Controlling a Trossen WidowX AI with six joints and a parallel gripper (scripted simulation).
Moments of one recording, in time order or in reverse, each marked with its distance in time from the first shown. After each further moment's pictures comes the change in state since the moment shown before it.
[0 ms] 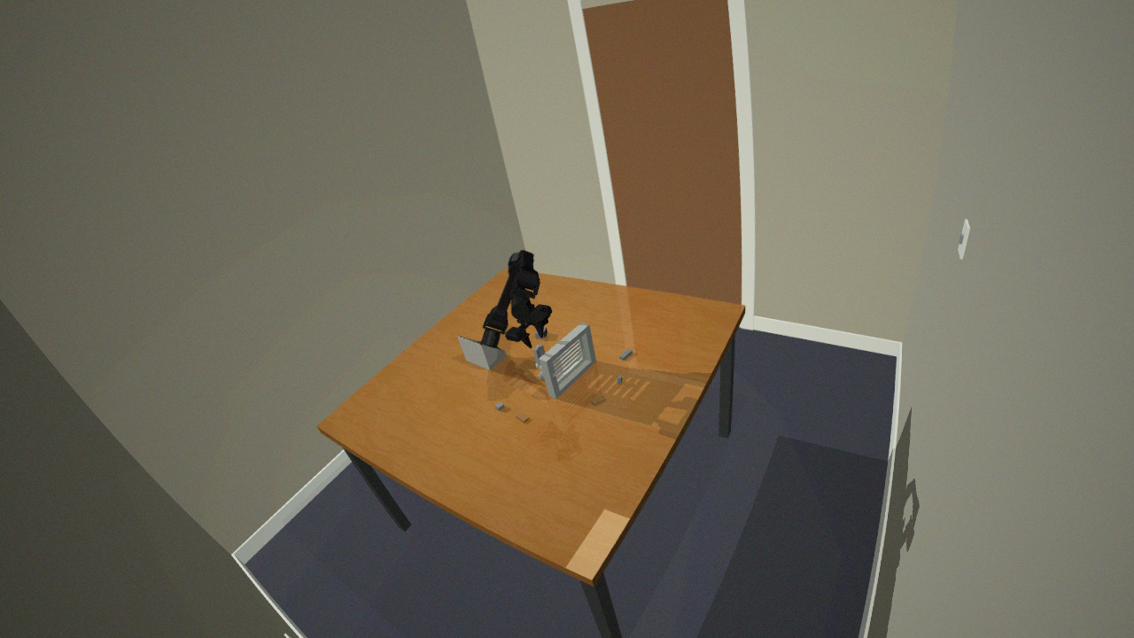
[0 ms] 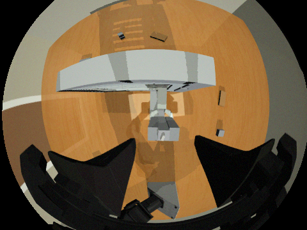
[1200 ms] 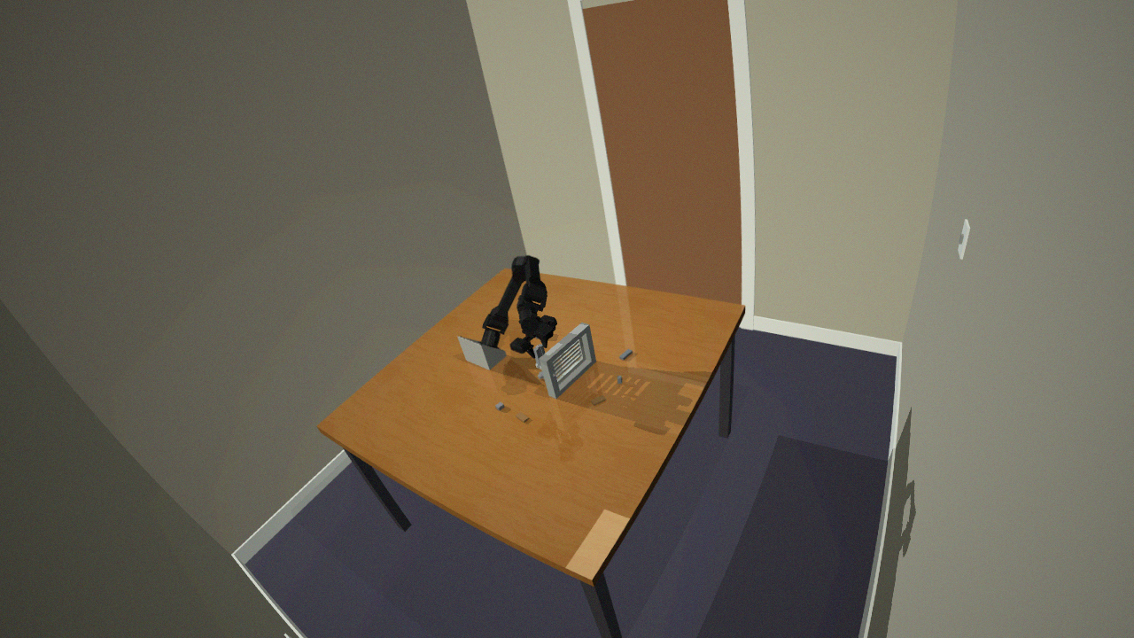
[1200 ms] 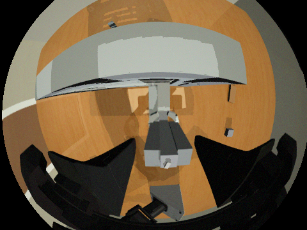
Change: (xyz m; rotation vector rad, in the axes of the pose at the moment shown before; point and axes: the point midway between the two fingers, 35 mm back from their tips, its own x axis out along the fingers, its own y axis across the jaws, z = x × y) arm 0.046 0.001 0.000 0.035 0.073 0.004
